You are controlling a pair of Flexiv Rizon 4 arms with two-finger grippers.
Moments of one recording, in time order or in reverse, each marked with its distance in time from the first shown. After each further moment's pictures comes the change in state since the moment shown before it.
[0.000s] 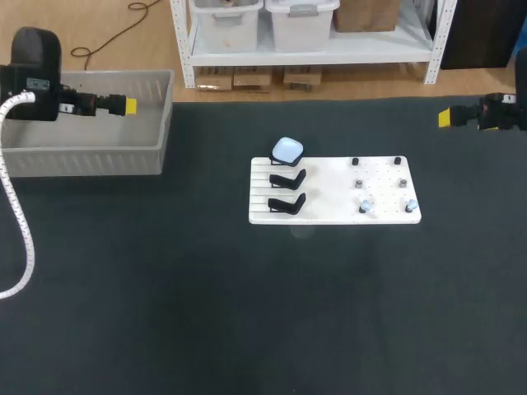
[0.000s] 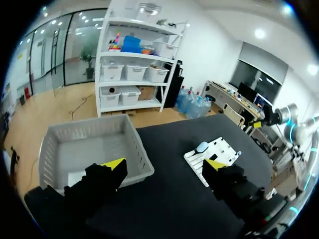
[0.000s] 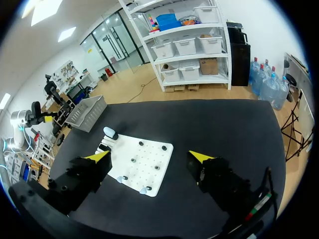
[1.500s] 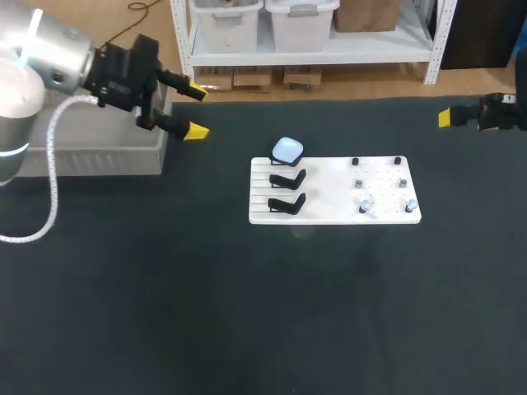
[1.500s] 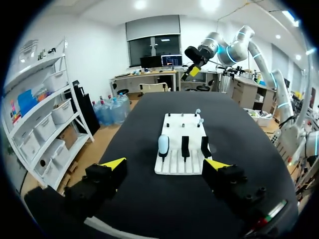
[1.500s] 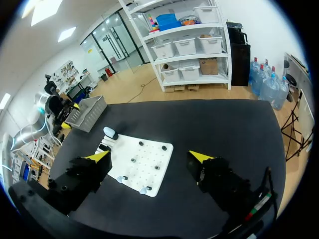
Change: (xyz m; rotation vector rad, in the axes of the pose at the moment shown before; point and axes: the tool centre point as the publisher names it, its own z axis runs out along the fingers) left arm 0.002 -0.060 0.137 0.625 0.028 0.763; right arm 0.000 0.000 0.000 0.000 0.000 0.000
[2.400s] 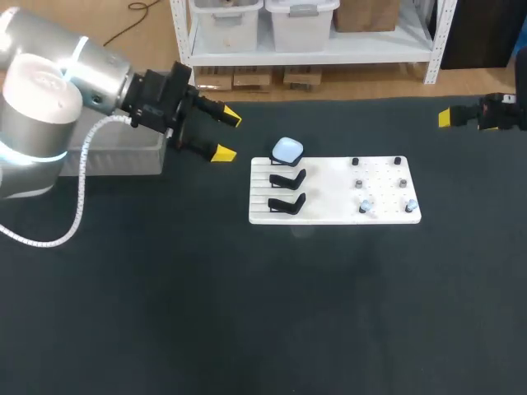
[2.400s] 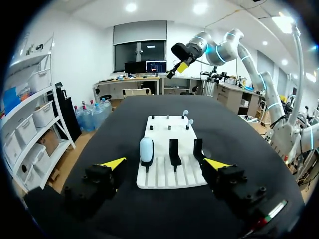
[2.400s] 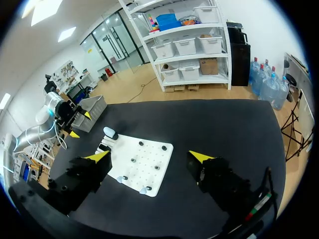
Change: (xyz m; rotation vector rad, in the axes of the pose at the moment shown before) left arm 0.011 -0.016 0.062 0.151 -0.085 -0.006; right arm 0.000 0.000 0.000 0.000 0.000 0.000
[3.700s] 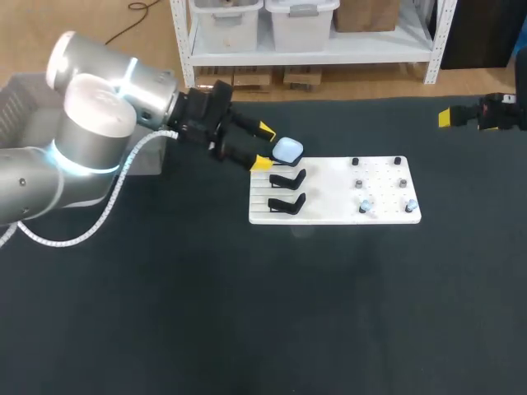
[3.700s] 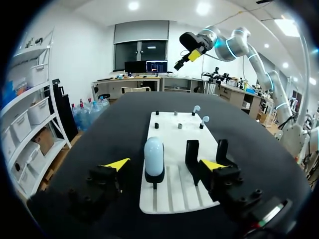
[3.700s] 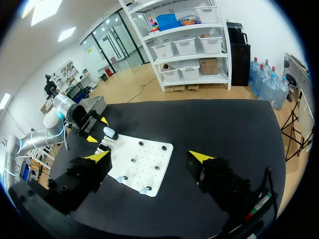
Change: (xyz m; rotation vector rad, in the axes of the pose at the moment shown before) left arm 0.013 0.026 0.075 0.012 -0.013 -0.021; right arm 0.000 0.000 0.000 0.000 0.000 0.000
